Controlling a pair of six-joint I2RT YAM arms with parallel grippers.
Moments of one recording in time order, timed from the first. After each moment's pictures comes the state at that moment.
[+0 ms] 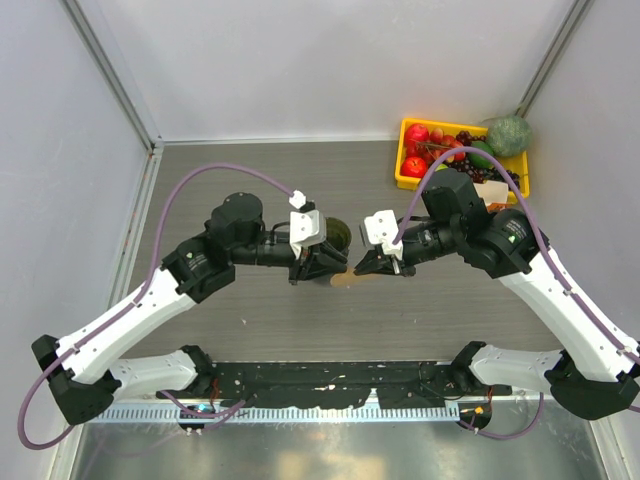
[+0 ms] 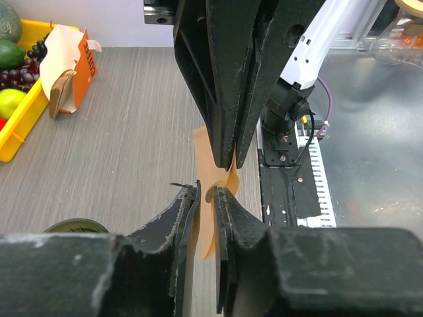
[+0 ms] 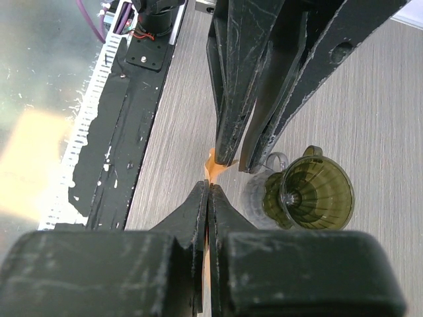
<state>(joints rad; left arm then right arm) -0.87 1.08 1.18 -0.32 0.67 0.16 0.74 1.14 1.51 -1.03 -0.79 -0.75</state>
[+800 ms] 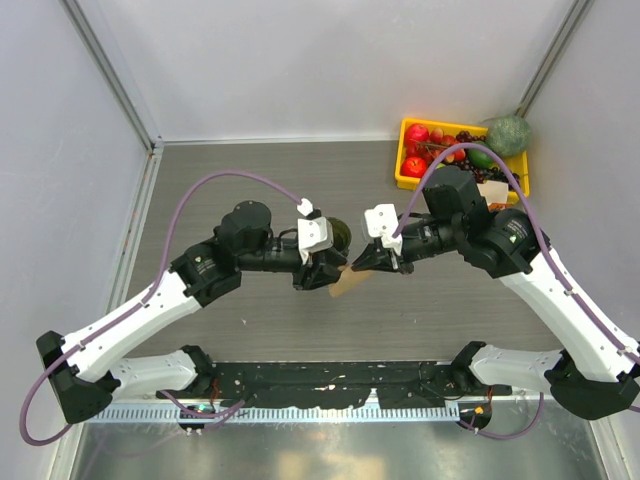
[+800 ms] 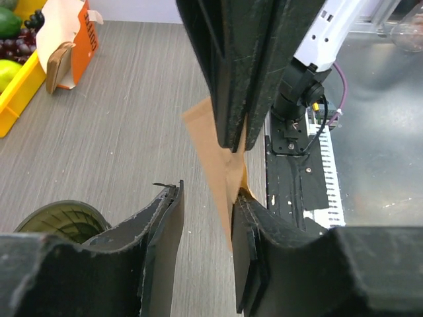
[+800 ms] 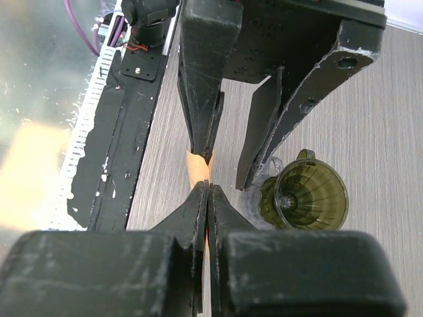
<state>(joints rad) -0.89 1.08 1.12 -0.30 0.60 0.17 0.74 1.14 1.52 -0.99 -0.78 -0.70</state>
